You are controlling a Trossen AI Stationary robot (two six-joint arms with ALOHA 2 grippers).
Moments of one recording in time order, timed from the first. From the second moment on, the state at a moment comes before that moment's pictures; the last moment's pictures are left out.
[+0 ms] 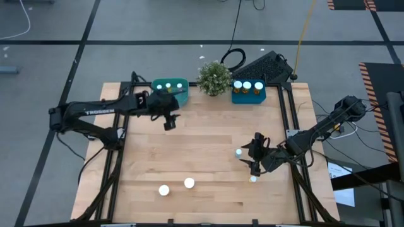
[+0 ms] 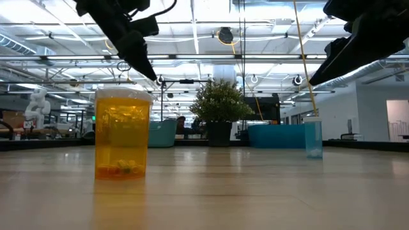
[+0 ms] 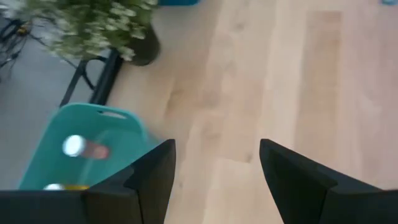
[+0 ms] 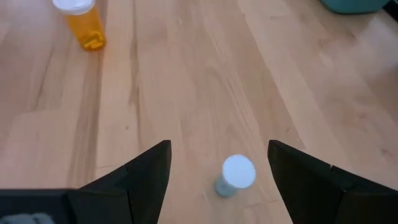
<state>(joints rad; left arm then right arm) 0.29 1.25 0.95 -0.52 -0.13 0.18 0.56 1.13 0.57 -0.29 0.57 0.50</state>
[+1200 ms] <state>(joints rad) -0.07 1.24 0.94 -0.56 -0.17 0.00 0.55 1.13 0.57 -0.46 0.47 0.58</state>
